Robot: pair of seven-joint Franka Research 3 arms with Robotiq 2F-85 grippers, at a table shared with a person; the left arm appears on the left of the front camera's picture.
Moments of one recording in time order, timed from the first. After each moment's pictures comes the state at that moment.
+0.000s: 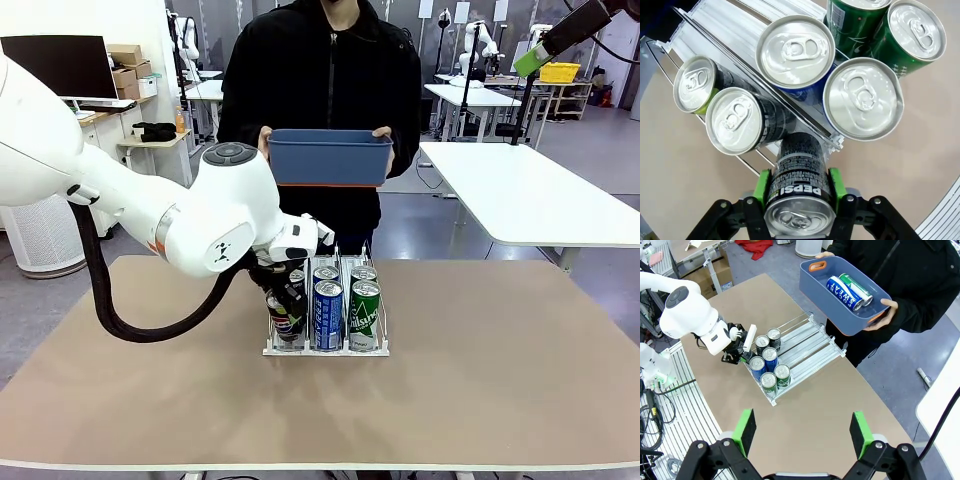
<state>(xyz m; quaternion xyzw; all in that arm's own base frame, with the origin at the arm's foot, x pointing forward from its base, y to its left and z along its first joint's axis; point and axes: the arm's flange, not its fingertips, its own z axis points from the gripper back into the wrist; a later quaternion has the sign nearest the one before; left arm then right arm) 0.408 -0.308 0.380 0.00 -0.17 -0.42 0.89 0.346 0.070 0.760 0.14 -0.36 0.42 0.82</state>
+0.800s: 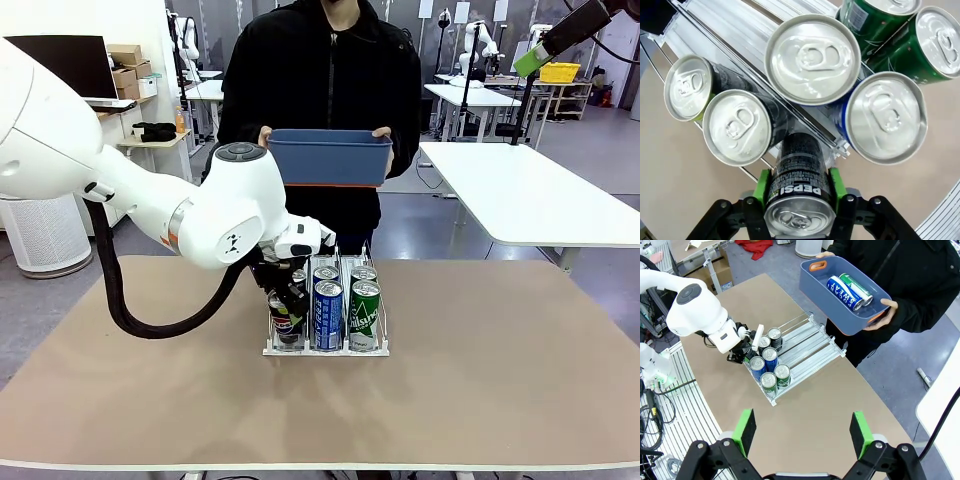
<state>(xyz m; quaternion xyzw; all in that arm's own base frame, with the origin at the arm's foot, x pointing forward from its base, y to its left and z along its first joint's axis) 0.431 -0.312 0.373 -0.01 -0.14 -0.41 0.90 0.346 0.070 0.760 0.14 -0.36 0.42 0.82</state>
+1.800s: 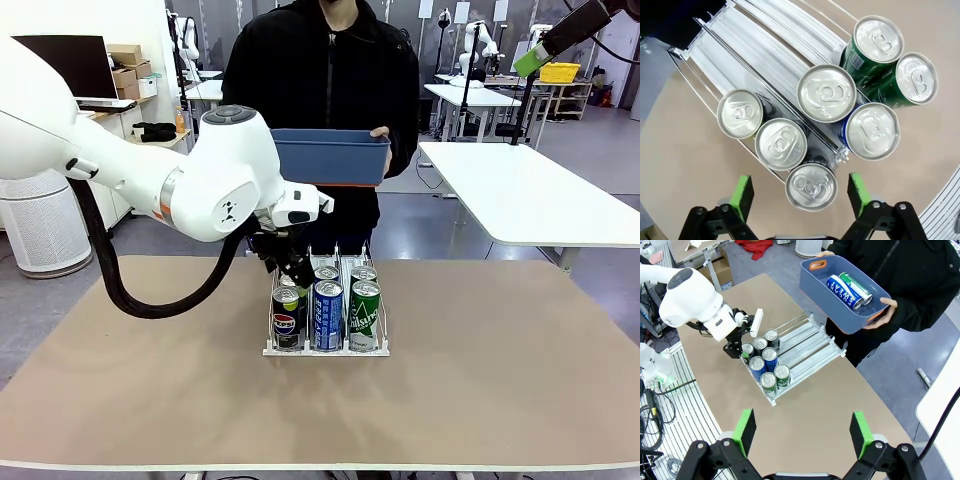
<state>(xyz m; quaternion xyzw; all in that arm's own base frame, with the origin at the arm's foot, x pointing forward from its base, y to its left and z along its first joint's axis) 0.432 -0.309 0.426 -0.02 -0.18 -0.39 0.90 0.346 0.070 0.760 0.14 -0.36 0.42 0.82</state>
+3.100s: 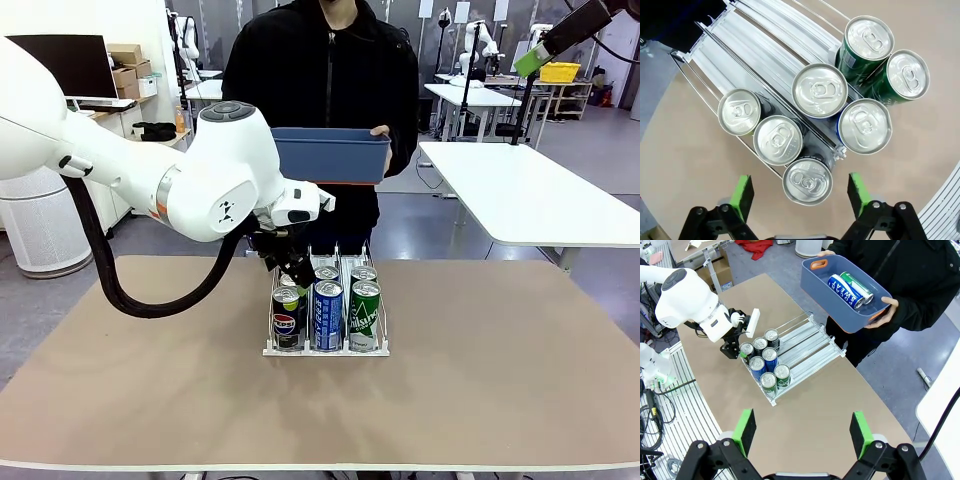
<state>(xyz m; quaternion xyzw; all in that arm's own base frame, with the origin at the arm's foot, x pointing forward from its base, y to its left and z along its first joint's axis) 0.425 -0.310 0.431 -0.01 -0.19 -0.40 0.90 0.346 0.070 0.760 0.14 -0.36 0.42 0.82</state>
